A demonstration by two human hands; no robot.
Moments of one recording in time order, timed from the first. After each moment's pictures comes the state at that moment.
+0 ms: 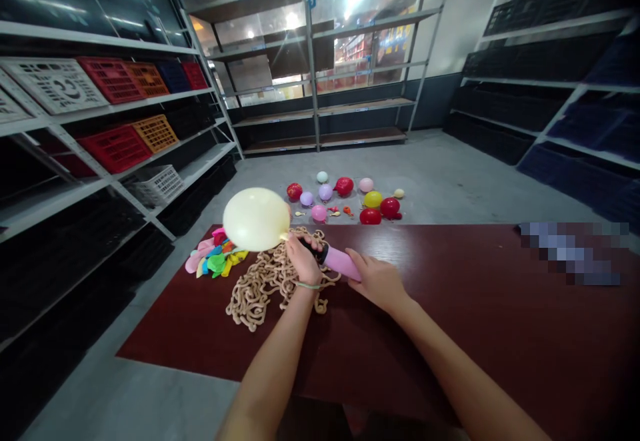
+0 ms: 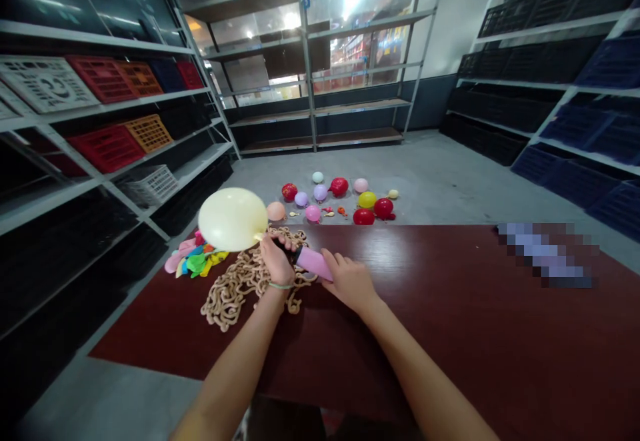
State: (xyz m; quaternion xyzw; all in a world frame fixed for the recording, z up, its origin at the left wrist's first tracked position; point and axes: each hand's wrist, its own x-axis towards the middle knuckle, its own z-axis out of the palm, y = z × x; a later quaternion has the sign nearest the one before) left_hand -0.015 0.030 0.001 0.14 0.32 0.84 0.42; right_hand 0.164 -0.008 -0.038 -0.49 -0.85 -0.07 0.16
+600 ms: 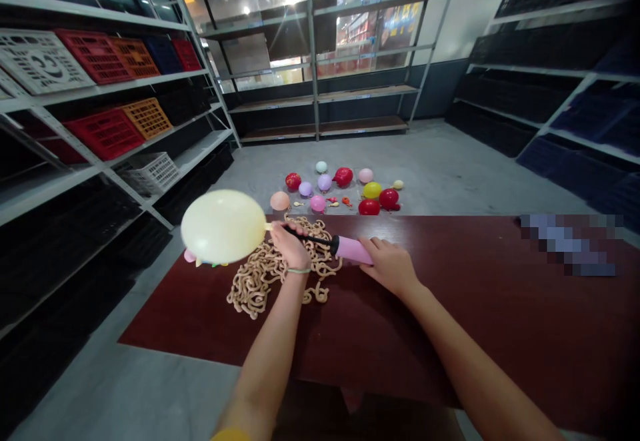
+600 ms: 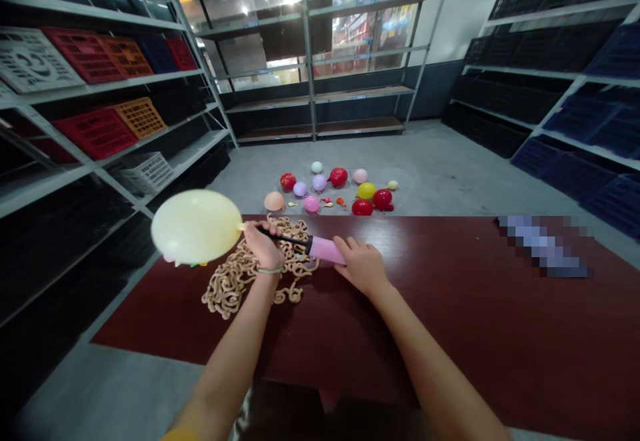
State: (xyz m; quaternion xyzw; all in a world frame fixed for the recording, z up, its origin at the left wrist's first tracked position) left_hand -0.036 0.034 0.005 0.15 0.34 0.85 0.36; right_hand 0.179 -0.002 -0.032 -0.52 -0.84 -0.08 0.14
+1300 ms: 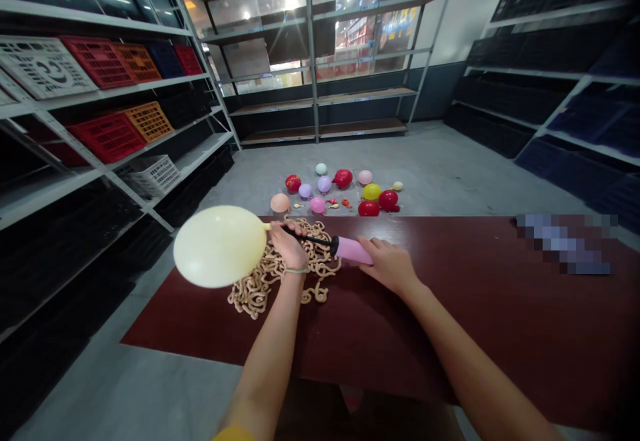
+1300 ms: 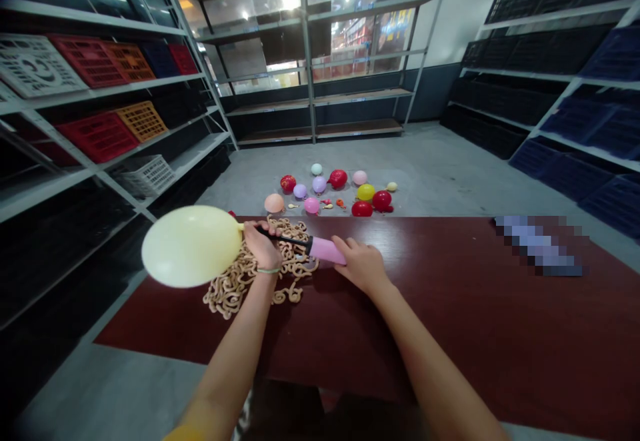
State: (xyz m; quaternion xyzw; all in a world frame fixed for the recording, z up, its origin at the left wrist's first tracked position) left_hand -0.038 0.032 0.008 0.16 0.33 0.85 0.38; right_hand 0.183 -0.001 -0.029 -0.53 -0.84 -0.05 0.13
